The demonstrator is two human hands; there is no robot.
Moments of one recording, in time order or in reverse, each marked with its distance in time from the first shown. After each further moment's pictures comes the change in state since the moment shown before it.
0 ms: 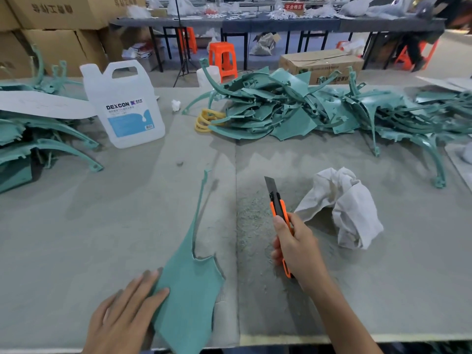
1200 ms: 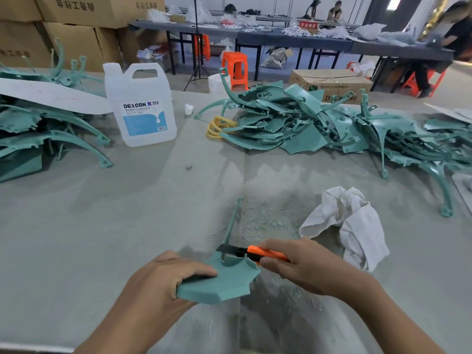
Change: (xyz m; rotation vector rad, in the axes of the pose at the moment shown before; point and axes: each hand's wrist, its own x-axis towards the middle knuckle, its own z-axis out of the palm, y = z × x) left_hand 0.061 0.023 -0.025 -0.379 0.280 0.161; right_hand 0.015 -0.052 -0.032 -0.942 -0.692 -0.356
